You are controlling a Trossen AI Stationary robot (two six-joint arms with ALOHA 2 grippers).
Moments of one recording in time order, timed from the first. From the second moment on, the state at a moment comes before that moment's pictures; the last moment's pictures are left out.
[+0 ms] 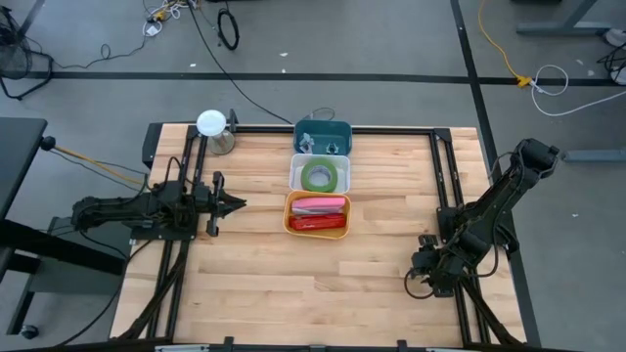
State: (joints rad) left arm 0.05 0.01 0.01 0.05 0.00 -0.02; right arm 0.91 1.10 0.48 -0.60 0.09 0.82
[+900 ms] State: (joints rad) left arm 0.05 0.01 0.01 0.05 0.00 -0.02; right arm 0.91 1.10 0.48 -0.60 0.06 0.82
